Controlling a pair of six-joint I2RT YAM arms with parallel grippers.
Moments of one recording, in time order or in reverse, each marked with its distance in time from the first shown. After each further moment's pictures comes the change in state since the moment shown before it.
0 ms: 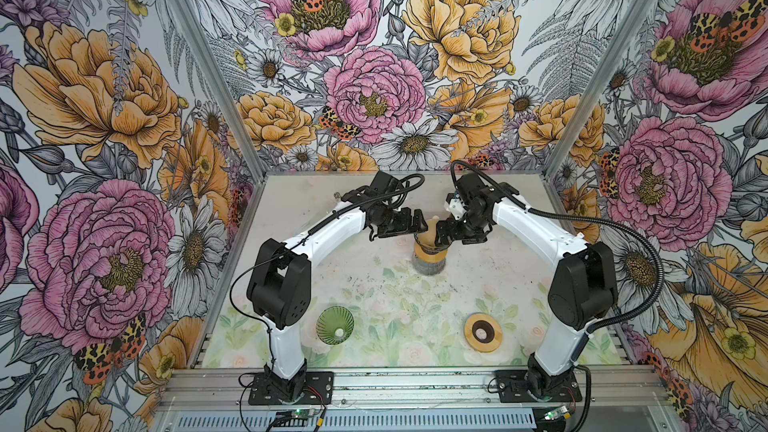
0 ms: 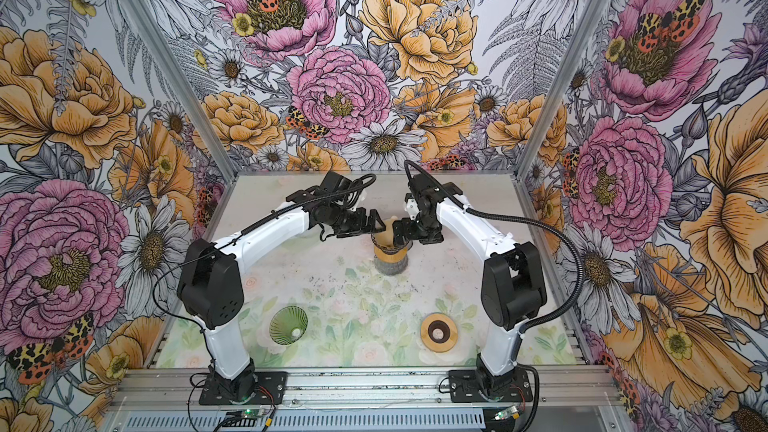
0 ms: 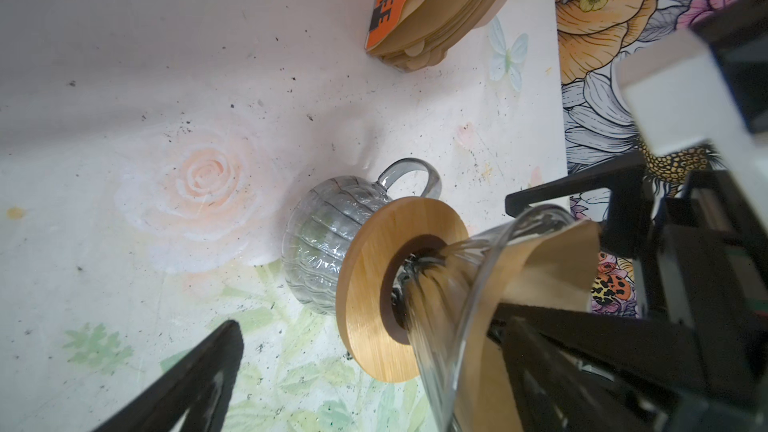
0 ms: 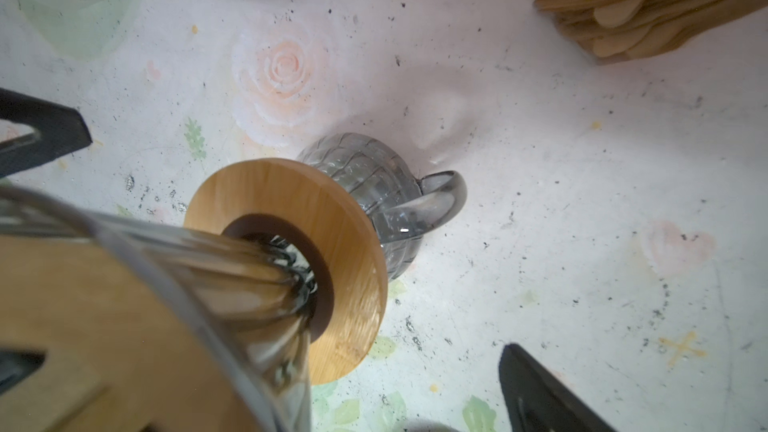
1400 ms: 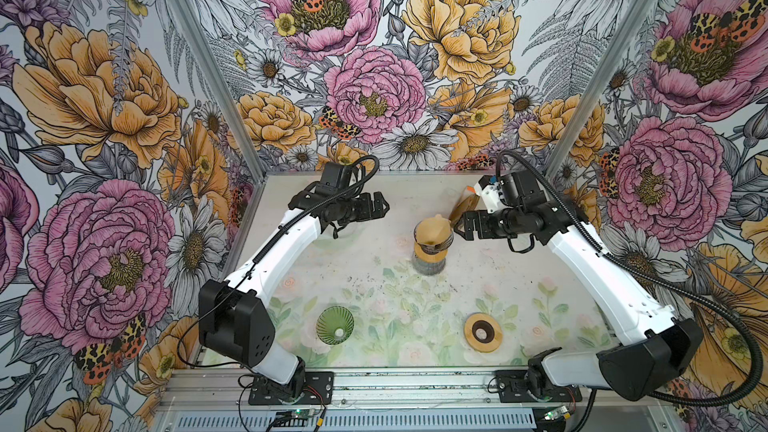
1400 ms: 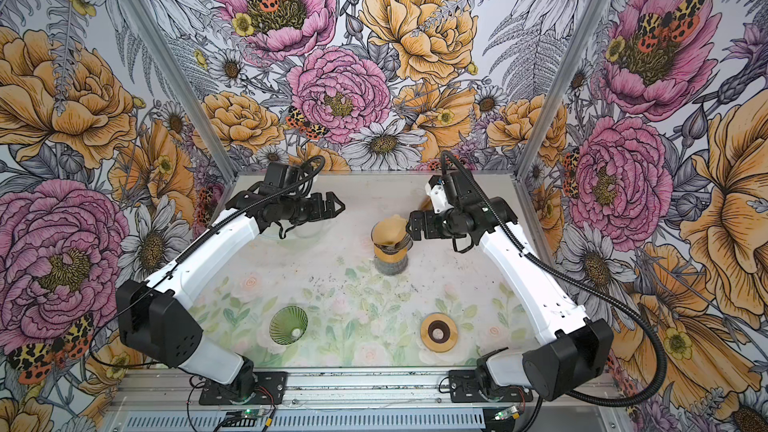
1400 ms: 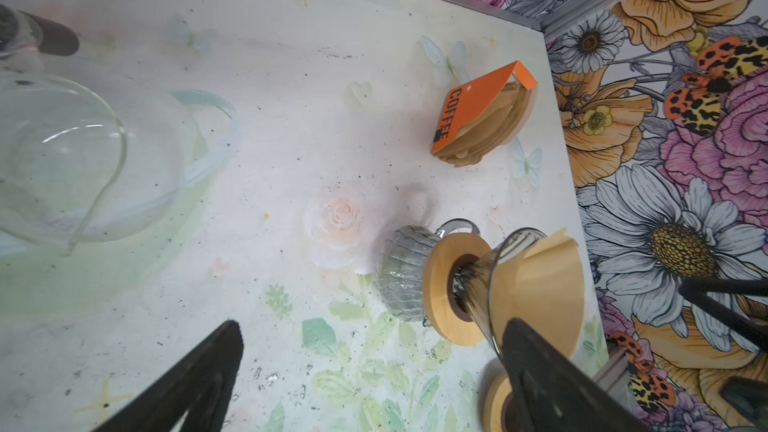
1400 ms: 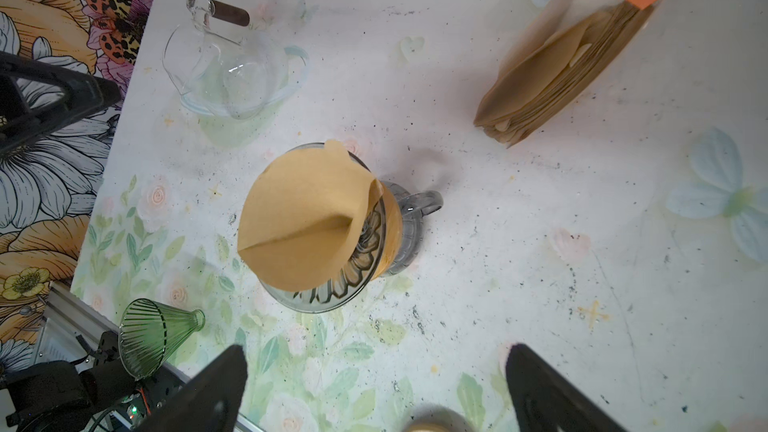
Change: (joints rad) left arm 0.197 -0.297 -0.142 -0.017 -0.161 0.047; right arm -0.033 -0.457 -0.154 0.076 0.015 0.023
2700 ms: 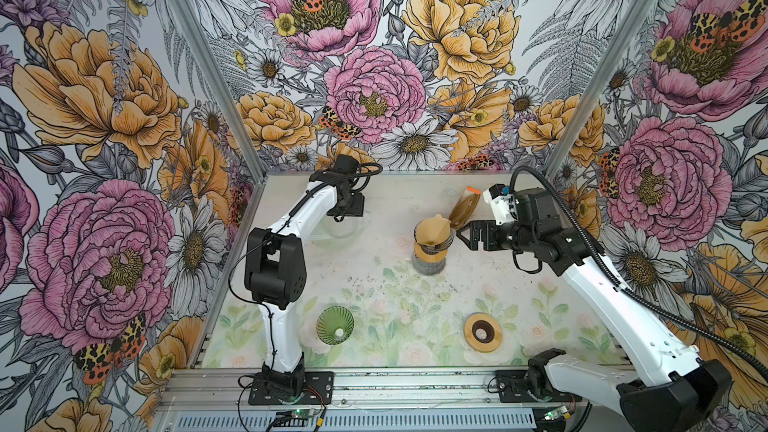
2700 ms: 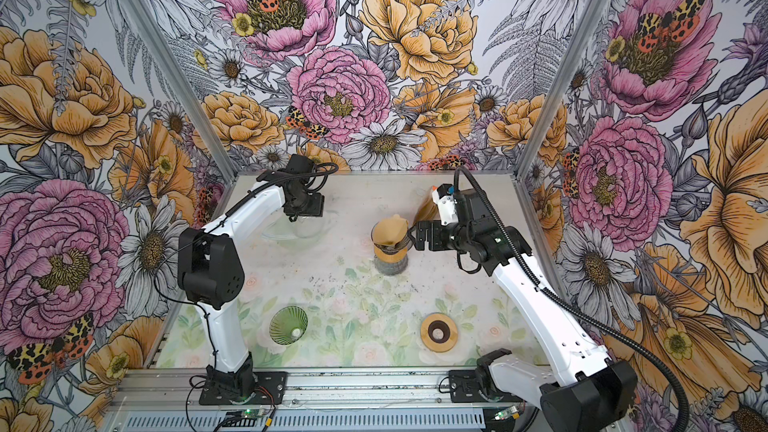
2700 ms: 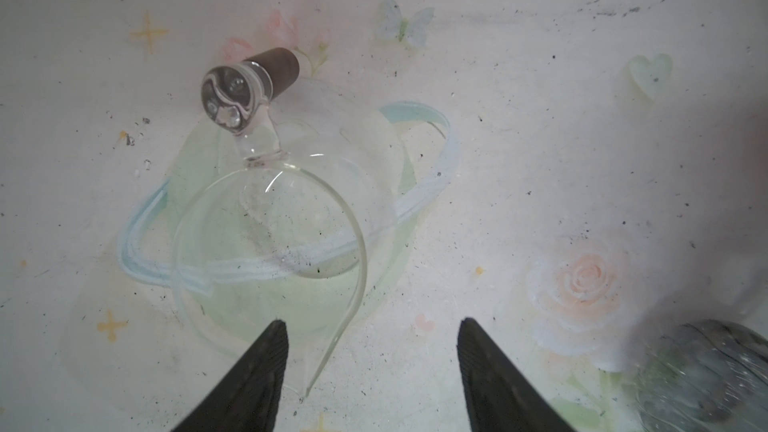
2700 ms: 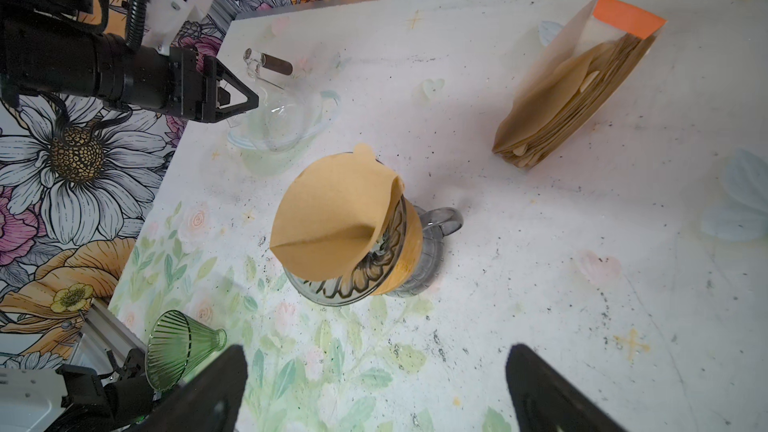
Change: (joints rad) left arm 0.071 0.435 0.340 -0.227 -0.355 0.244; right arm -0.011 -0.184 -0.229 0.214 -0.052 0.053
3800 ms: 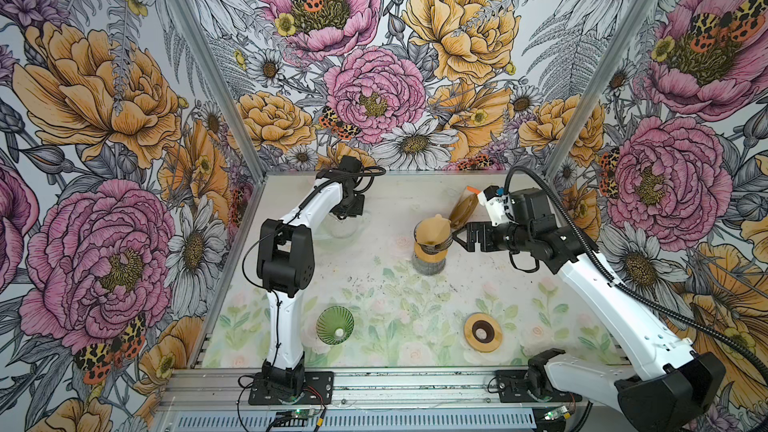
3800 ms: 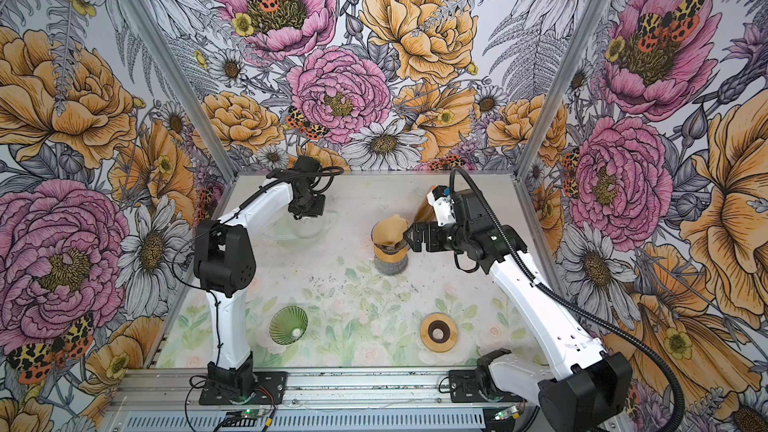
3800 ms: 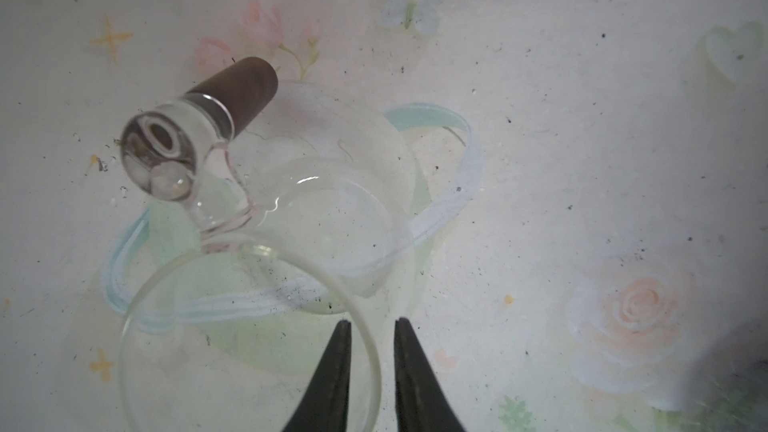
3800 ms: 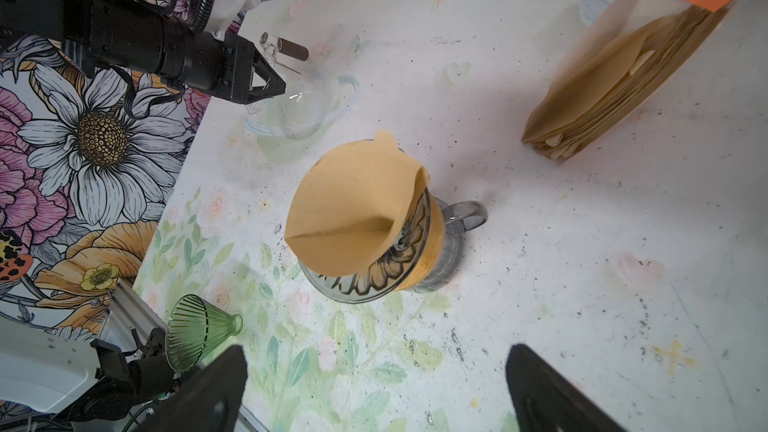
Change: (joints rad) left arm 0.007 0.125 0.089 -0.034 -0.011 0.053; right arm 0.000 0.021 -0.013 0.015 -0.067 -0.004
